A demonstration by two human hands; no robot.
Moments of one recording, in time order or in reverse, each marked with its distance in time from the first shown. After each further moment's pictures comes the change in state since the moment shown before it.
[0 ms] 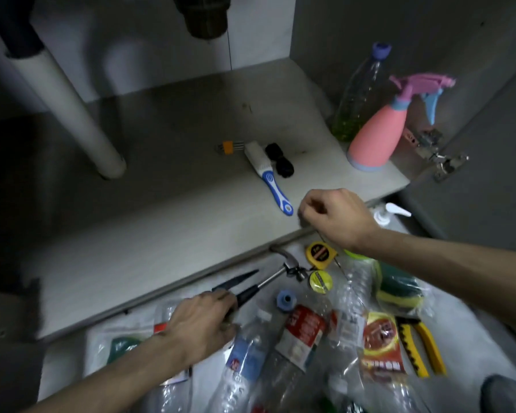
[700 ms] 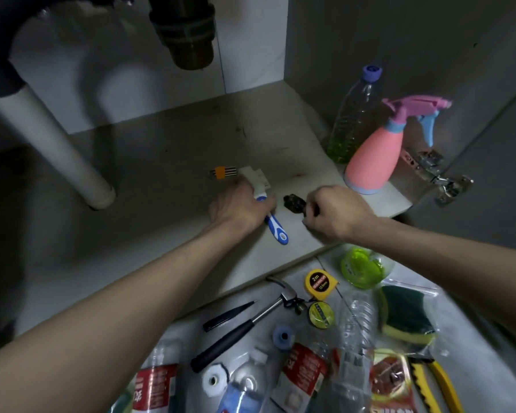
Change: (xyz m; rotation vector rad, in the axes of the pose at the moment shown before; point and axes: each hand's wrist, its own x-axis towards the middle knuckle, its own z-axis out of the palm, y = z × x) left_hand 0.189 0.023 -0.141 -0.329 0.473 -0.367; right_hand 0.064 0.025 -0.014 -0.235 -0.090 0.050
